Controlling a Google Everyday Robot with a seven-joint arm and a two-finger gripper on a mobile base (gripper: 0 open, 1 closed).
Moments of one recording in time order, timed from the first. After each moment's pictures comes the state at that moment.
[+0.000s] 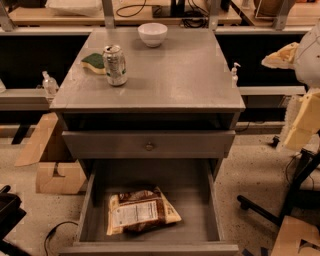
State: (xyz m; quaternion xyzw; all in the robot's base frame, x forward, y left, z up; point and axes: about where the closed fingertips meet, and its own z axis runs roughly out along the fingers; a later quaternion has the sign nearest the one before) arm 0.434 -0.210 0.983 -0.65 0.73 -0.01 0.20
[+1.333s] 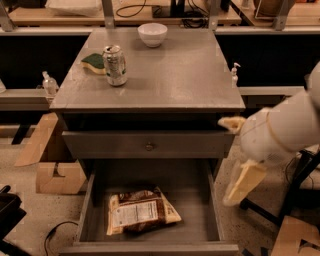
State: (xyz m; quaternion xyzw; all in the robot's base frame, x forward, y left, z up) arm 0.429 -0.152 0.840 -0.66 0.70 0.08 0.25
